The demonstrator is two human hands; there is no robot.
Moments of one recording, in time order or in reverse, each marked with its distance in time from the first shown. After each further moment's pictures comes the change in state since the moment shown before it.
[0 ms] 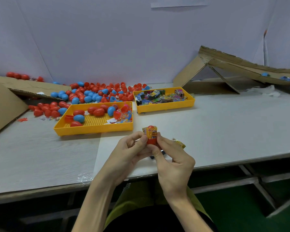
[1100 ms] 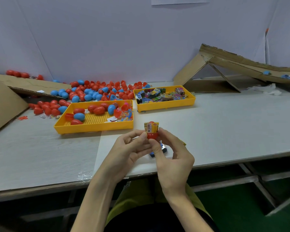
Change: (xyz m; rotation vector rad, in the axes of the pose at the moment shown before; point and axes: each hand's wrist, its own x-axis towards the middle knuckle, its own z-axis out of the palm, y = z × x) left_hand 0.001 0.002 -0.003 -0.093 0.115 -0.045; right_hand 0.002 -0.007 0.004 -0.032 0.026 0.108
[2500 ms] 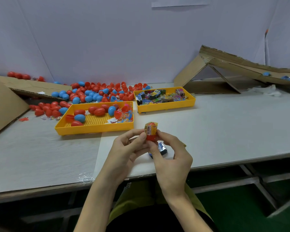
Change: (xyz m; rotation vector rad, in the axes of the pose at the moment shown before) left_hand -0.002 0.001 0.005 0.033 0.101 0.085; right_hand 0.002 -0.006 0.001 -0.101 -0.013 -0.046
